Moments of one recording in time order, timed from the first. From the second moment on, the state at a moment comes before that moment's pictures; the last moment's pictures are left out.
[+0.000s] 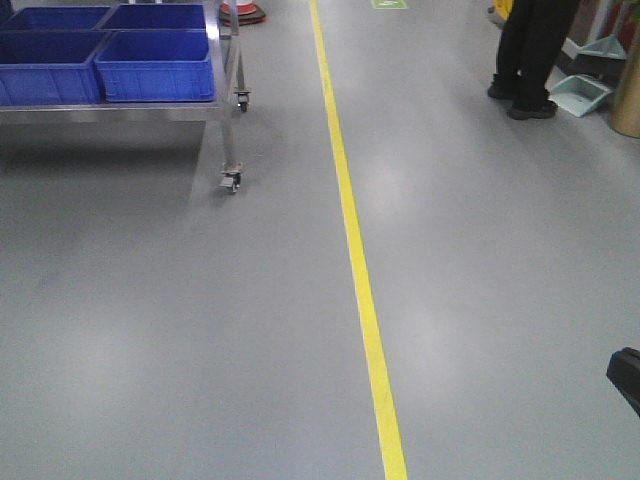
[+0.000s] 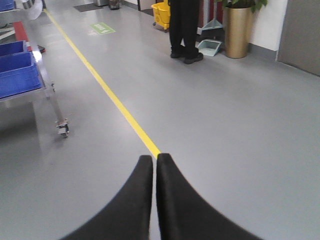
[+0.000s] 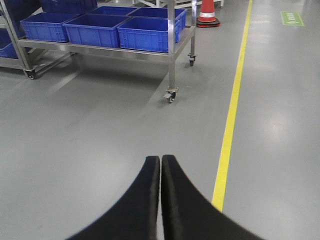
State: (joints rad) left arm -0.25 0.33 -0.44 -0.32 0.47 0.33; right arm 0.28 0.33 -0.37 0.19 0.40 -0.17
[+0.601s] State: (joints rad) left arm -0.25 0.33 -0.44 -0.32 0.47 0.33; right arm 0.28 0.33 -0.37 0.19 0.40 -0.17
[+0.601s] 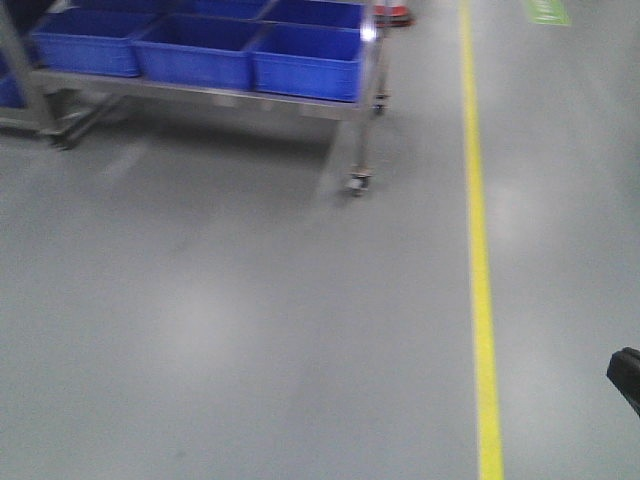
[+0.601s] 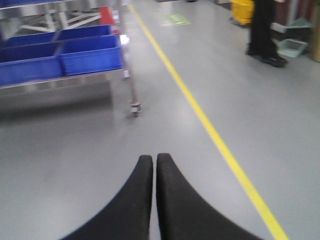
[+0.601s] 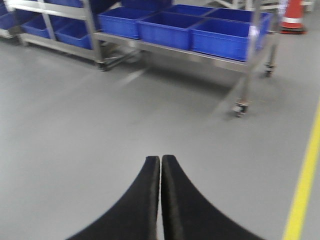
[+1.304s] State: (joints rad) left arm -0.25 0.33 -0.44 -0.32 0.47 0.33; right arm 0.28 0.33 -0.37 0.19 0.40 -0.17
